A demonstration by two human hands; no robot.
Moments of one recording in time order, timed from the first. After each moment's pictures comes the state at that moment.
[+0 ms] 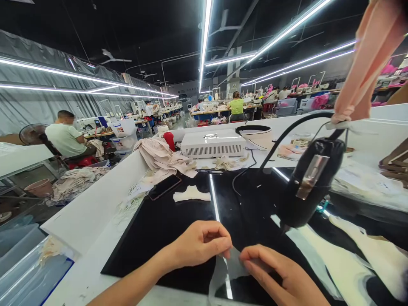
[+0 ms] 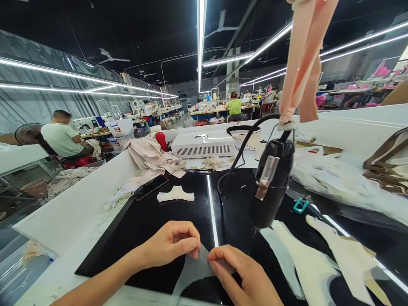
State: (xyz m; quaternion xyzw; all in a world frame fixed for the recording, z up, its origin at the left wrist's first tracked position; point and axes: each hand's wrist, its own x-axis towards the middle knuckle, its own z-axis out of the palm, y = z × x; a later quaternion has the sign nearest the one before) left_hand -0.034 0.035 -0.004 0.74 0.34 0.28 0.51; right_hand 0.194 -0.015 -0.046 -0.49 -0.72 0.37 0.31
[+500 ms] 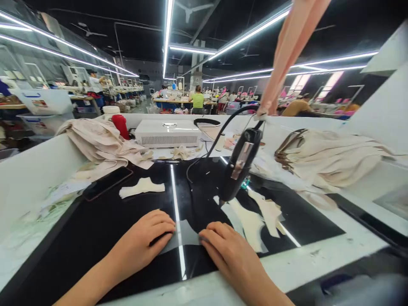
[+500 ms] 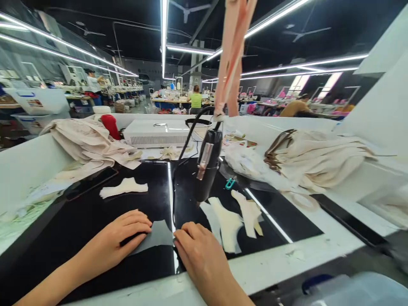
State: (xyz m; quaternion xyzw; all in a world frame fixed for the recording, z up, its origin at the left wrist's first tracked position) left_hand -0.053 0.043 -0.035 0.91 0.30 0.26 0.15; right_hand 0.213 -0.029 -0.040 -0.50 -0.83 0.00 0.24
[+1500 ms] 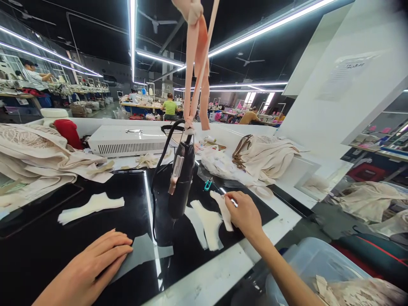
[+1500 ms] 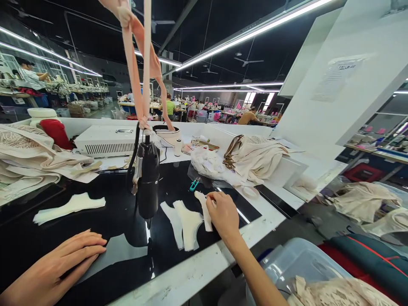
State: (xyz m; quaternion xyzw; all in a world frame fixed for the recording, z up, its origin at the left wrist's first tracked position) left_hand -0.079 0.067 -0.085 0.91 0.28 0.29 -0.04; right_hand 0.359 0.008 -0.029 -0.75 -0.52 -0.02 0.41
